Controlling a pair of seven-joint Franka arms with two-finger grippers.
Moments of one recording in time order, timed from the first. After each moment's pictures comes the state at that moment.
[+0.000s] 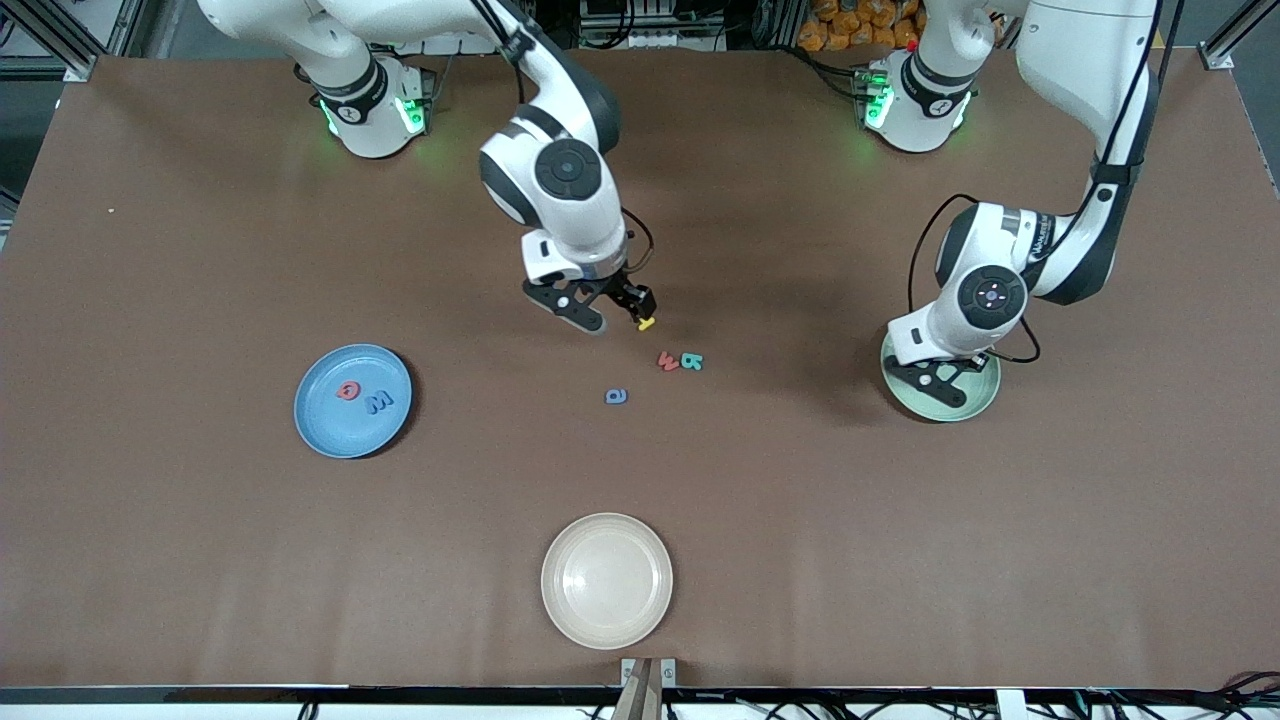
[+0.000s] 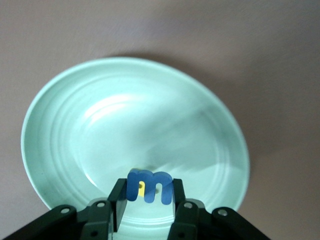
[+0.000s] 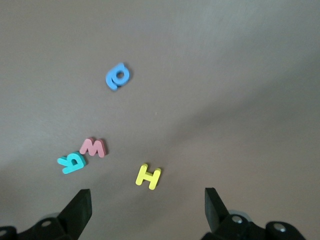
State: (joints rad) left arm -0.32 0.35 0.14 -2.22 0.19 2.38 0.24; right arm 0.66 0.49 0.17 -1.79 -0.03 2.32 1.42
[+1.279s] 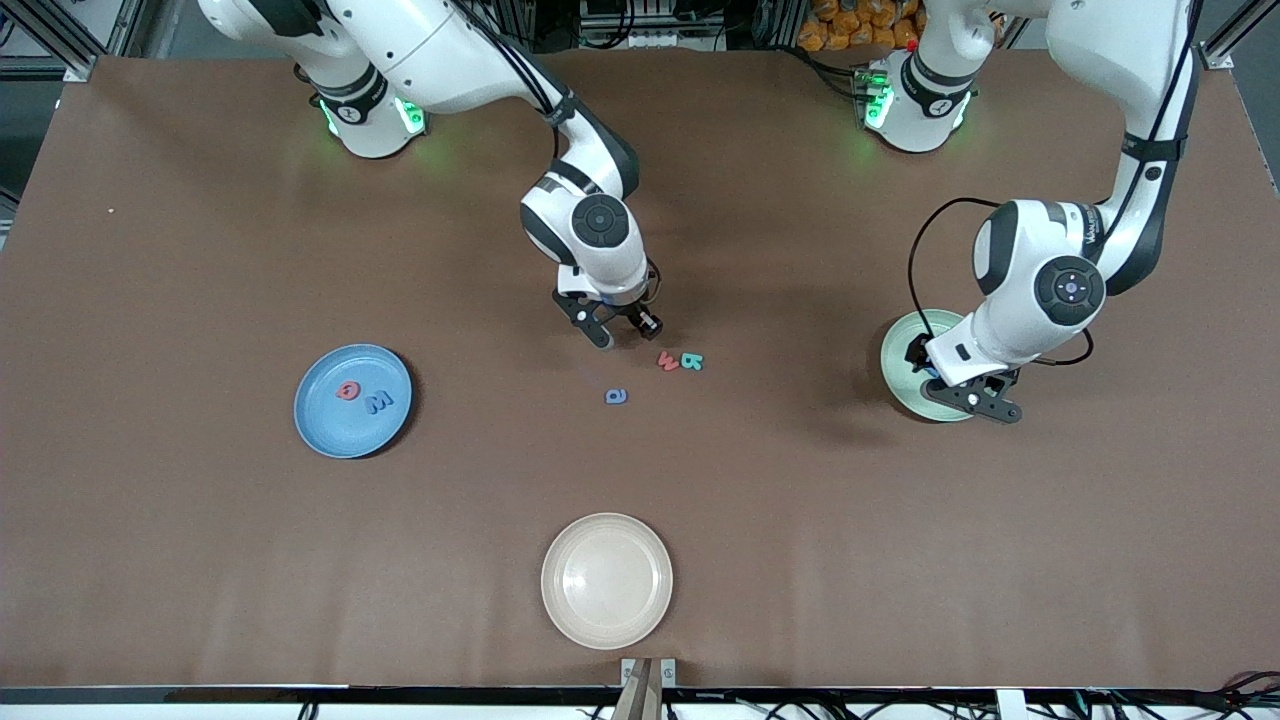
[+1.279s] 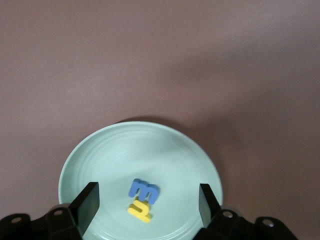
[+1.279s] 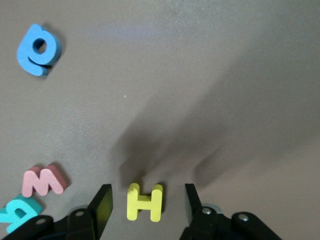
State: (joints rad) left arm -0.33 0.30 0.17 -2.10 -0.05 2.35 0.22; right arm 0.68 0.66 0.17 -1.78 -0.03 2.47 1.70
